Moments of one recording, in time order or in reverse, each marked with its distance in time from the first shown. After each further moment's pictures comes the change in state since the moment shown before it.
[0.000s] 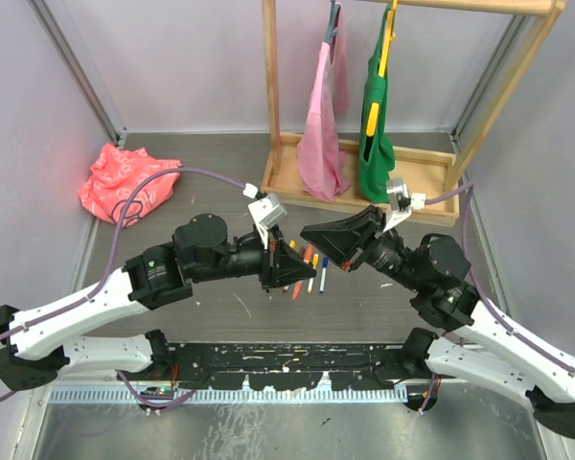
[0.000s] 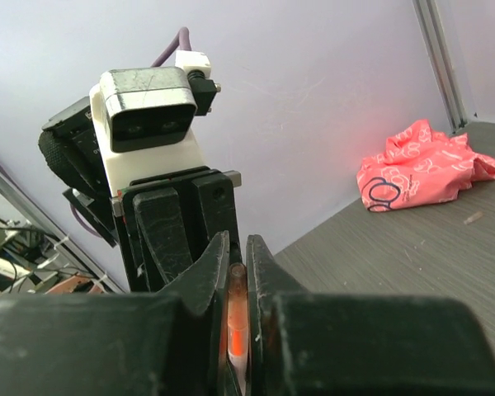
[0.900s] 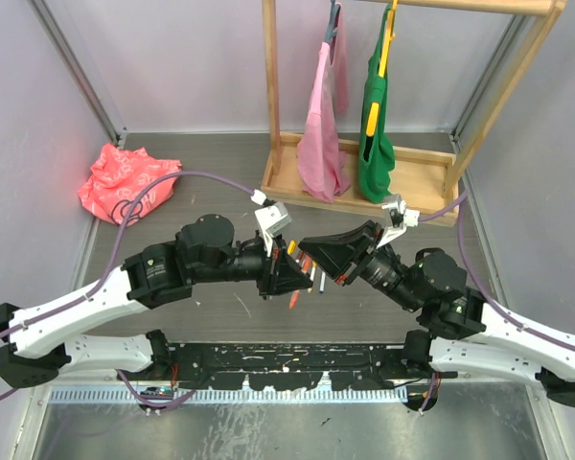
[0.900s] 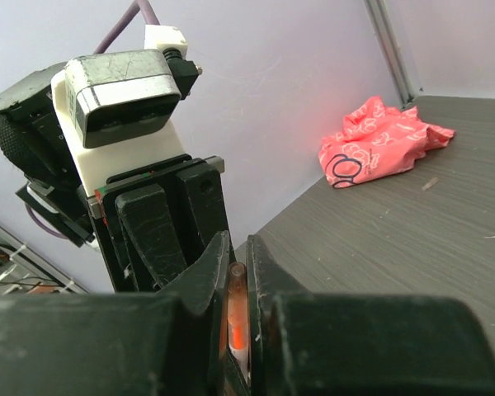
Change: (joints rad) left arm -0.018 0.008 0.048 -0.163 0.038 0.042; right arm 0.319 -0.038 -0.014 -0.100 0.430 -0.097
